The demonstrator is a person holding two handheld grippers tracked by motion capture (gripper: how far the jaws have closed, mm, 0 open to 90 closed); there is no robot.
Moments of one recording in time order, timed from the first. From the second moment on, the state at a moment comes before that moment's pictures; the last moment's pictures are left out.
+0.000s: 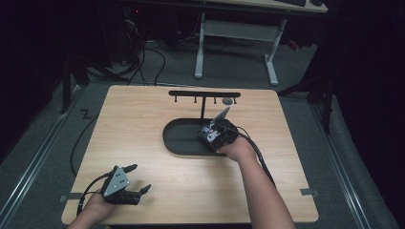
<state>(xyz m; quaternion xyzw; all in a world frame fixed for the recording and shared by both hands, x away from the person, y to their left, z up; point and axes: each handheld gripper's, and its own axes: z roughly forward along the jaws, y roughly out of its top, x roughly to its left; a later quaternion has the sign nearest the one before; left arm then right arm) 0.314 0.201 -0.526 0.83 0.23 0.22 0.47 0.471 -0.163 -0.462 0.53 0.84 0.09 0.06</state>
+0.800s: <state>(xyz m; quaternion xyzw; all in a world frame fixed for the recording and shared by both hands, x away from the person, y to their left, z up) 0.313 0.200 -0.526 0.83 0.23 0.22 0.46 0.460 -0.165 -0.443 0.51 0.84 0.14 0.10</state>
